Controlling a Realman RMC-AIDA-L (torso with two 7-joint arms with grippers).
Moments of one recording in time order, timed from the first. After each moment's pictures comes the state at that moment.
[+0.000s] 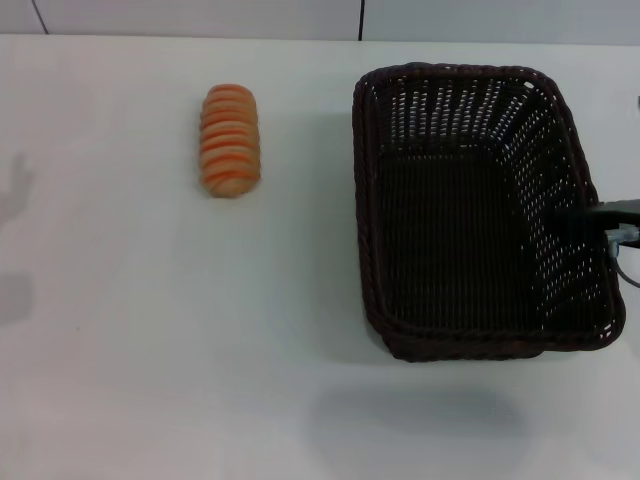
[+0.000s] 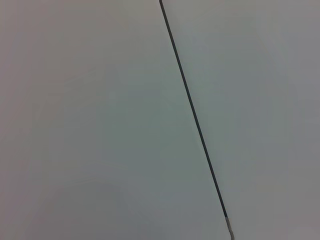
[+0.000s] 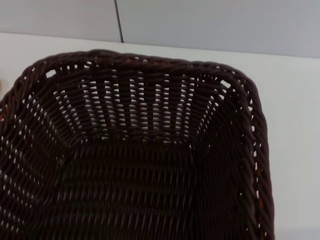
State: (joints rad) left arm 0.38 -1.96 1.77 1.62 2.51 -0.30 -2.59; right arm 0.06 2.08 1.35 1.79 -2.91 1.05 0.11
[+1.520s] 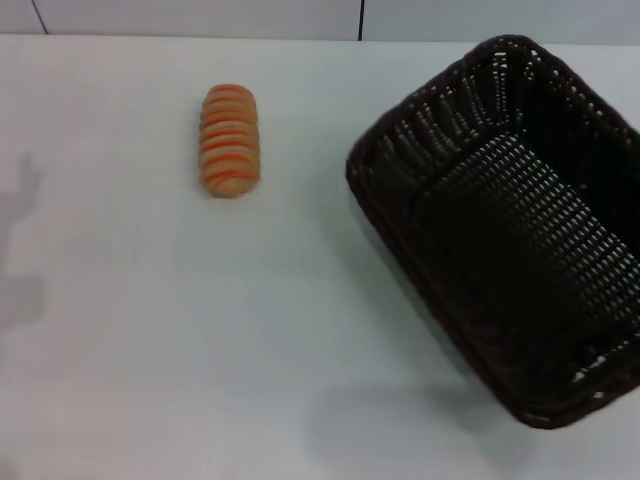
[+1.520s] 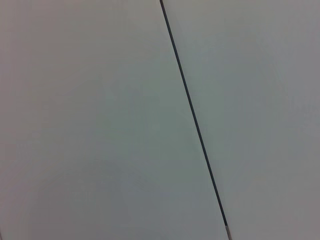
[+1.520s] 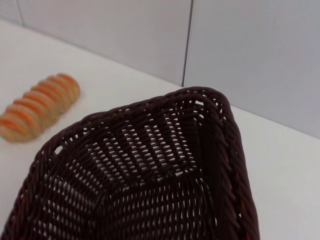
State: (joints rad) left arm 0.41 -2.03 1.75 1.67 2.55 -0.27 -2.58; right arm 0.09 2.07 1.78 1.92 -2.47 1.32 -0.62
